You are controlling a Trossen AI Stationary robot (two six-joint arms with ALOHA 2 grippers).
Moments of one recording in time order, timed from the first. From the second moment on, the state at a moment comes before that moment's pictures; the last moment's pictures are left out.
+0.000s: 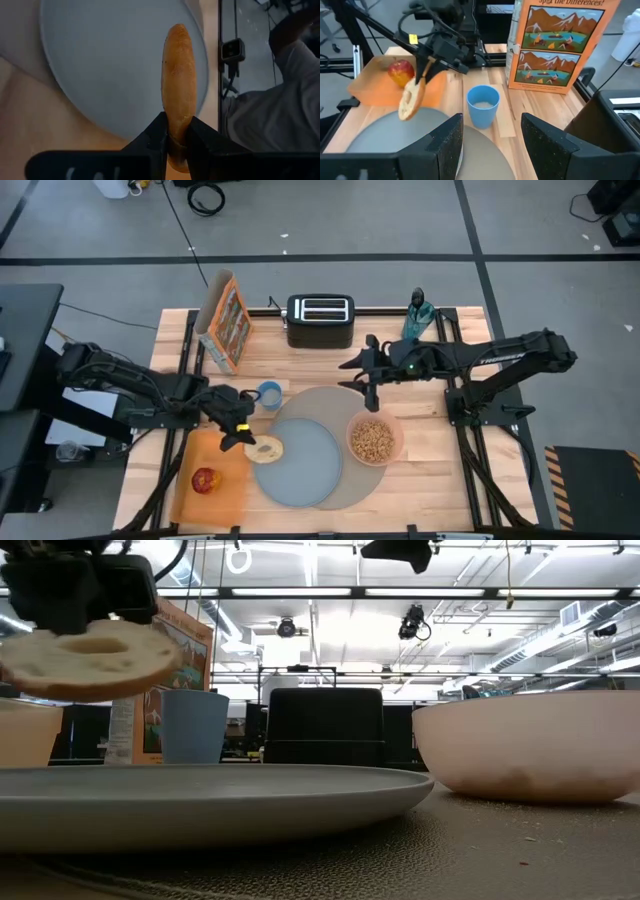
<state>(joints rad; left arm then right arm) -0.23 0.92 0.45 -0.23 0.31 -0.72 0.08 1.25 1.07 -0.20 0.16 0.05</state>
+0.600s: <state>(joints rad) -0.35 1.08 0.46 -0.07 0.18 -0.90 0.08 1.25 1.07 -0.15 0.16 0.00</state>
